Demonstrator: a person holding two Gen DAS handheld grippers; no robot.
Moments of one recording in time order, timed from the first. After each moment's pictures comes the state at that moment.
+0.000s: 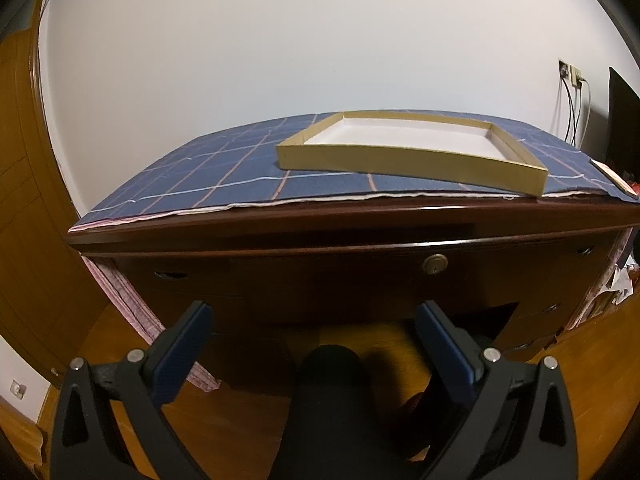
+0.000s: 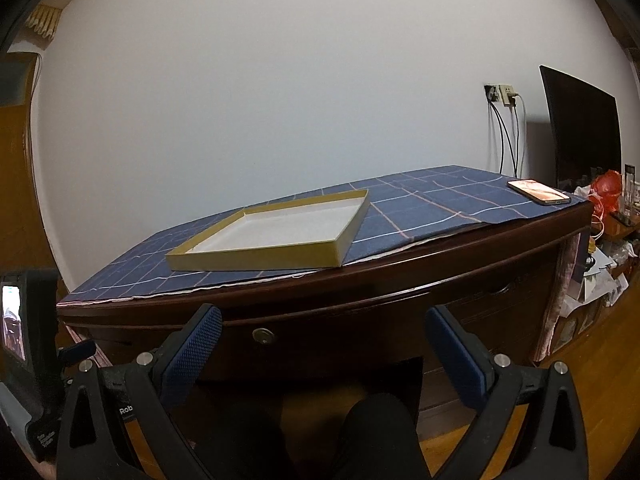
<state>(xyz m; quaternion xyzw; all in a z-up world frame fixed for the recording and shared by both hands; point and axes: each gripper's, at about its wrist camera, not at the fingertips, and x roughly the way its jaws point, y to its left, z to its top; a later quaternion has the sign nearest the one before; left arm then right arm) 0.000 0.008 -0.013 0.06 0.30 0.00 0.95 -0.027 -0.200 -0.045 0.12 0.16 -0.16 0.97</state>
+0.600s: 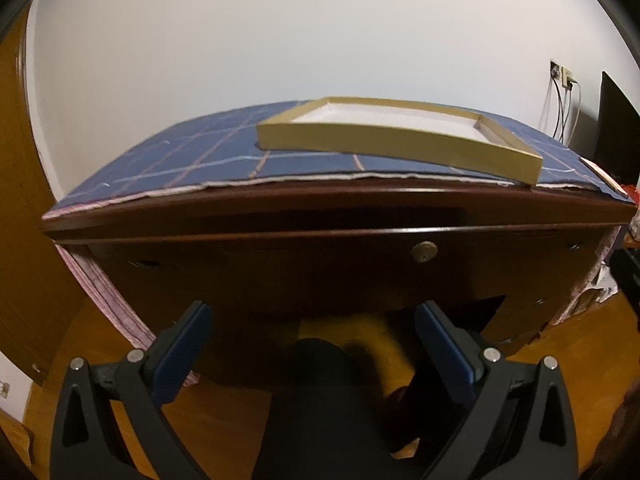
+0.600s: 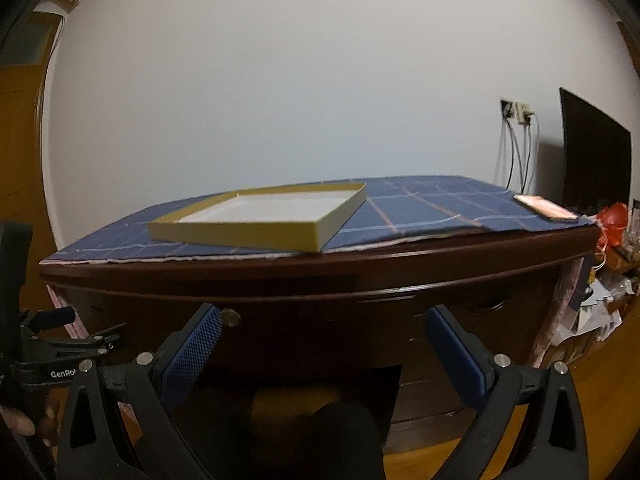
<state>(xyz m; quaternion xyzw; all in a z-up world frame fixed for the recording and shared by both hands) 0.012 0.008 -0.034 0.03 0.32 -0.04 0.95 -0.017 -0.225 -0.076 0.05 0.17 -0.15 0.97</state>
